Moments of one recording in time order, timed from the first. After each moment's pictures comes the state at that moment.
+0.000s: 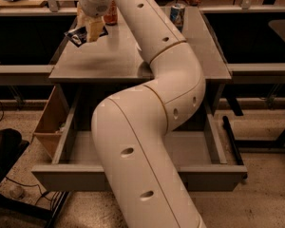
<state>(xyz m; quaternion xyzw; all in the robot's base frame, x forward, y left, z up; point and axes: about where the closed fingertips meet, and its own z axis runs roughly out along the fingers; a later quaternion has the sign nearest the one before) 0.778 0.173 0.936 -0.86 0.44 -0.04 0.27</state>
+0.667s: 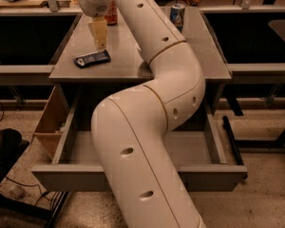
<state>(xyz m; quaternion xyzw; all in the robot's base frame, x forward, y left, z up) 0.778 0.173 0.936 -0.86 0.44 -0.04 0.27</state>
